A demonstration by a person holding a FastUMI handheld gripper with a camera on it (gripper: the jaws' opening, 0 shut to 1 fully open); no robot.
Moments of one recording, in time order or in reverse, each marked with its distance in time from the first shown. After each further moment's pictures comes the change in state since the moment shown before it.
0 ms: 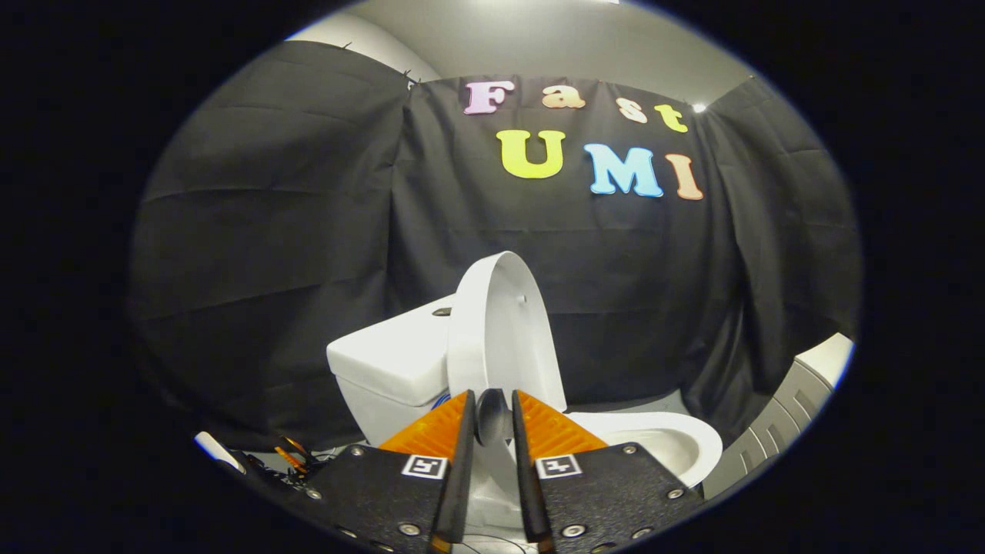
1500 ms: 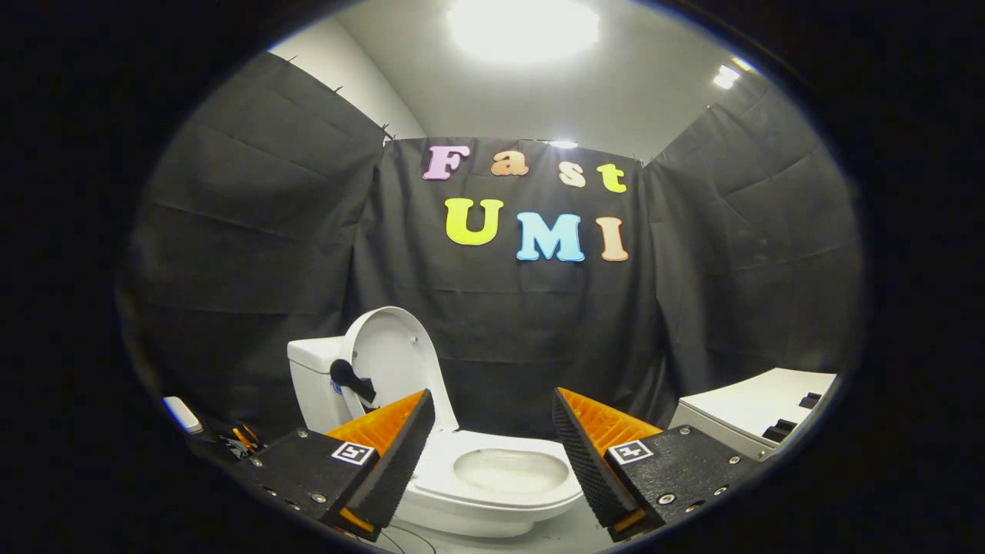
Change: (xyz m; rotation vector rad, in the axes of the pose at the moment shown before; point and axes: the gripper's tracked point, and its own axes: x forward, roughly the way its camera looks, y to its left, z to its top) arm -0.186 -0.177 -0.002 -0.042 -0.216 -0.102
